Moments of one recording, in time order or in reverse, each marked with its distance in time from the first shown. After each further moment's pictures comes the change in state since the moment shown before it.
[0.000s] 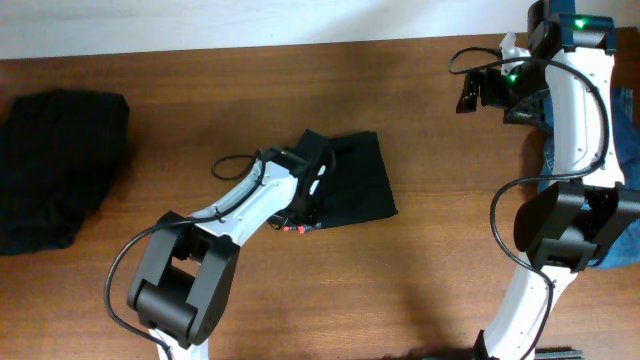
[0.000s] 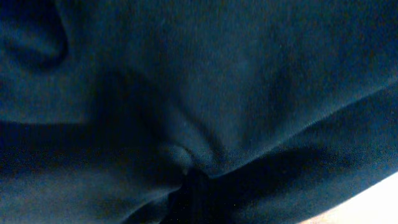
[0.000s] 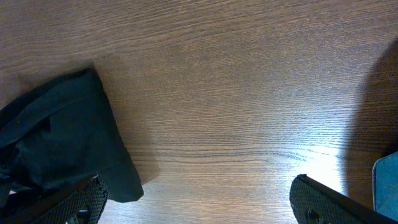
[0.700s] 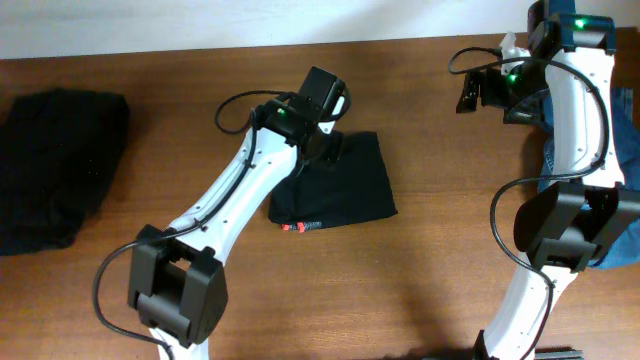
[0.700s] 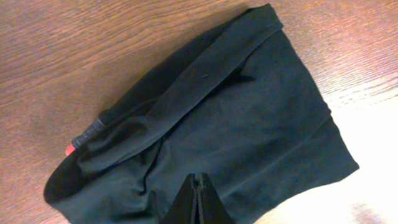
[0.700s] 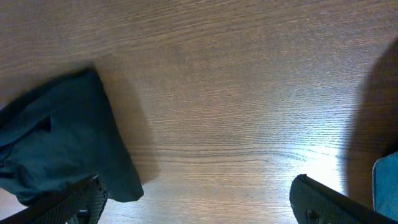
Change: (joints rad) left arm 0.000 0.008 0.393 -0.039 0.000 0.001; right arm 0.000 0.000 0.000 0.000 0.000 0.000
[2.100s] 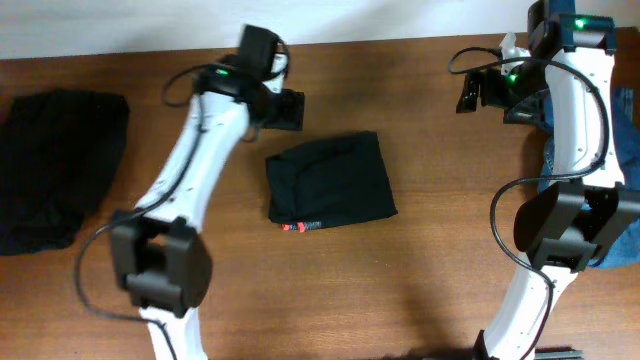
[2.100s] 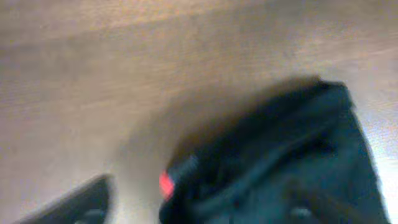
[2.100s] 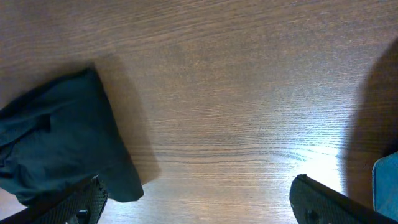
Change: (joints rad) left arm 0.252 0.079 0.220 -0.126 0.107 0.011; right arm 0.000 0.000 0.000 0.000 0.000 0.000
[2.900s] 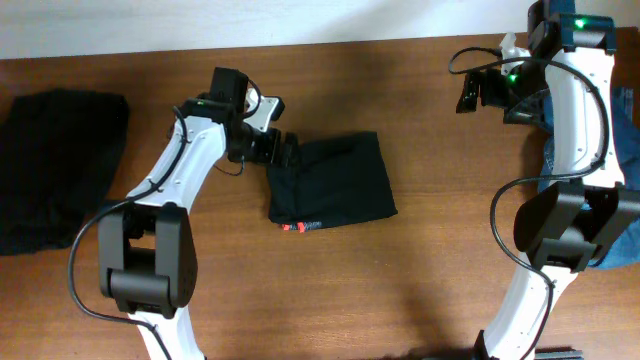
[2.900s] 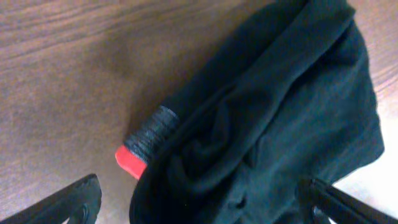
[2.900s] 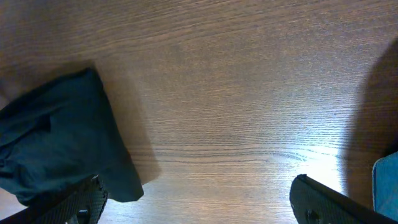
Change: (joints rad) left arm 0.091 -0.012 -0.387 0.257 0.335 0.203; right arm 0.000 0.000 0.000 0.000 0.000 0.001
